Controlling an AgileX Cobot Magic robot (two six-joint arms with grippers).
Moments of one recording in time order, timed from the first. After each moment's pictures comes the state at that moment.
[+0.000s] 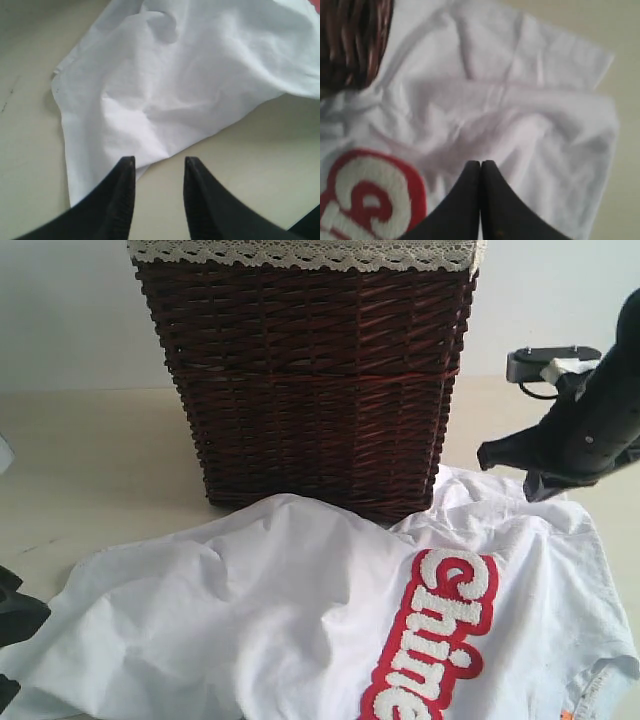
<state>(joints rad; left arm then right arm) -0.85 0.95 -0.73 0.24 0.96 -0.22 0.15 1.75 -1.05 0.08 0.65 0.03</state>
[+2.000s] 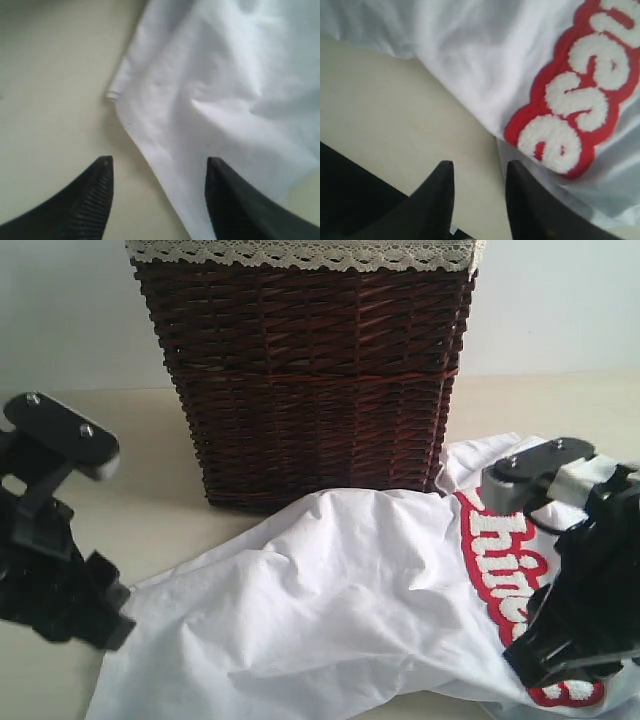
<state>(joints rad) -0.76 1.22 -0.72 0.28 0.75 -0.29 0.47 1.25 -0.74 0.21 1.00 -0.16</state>
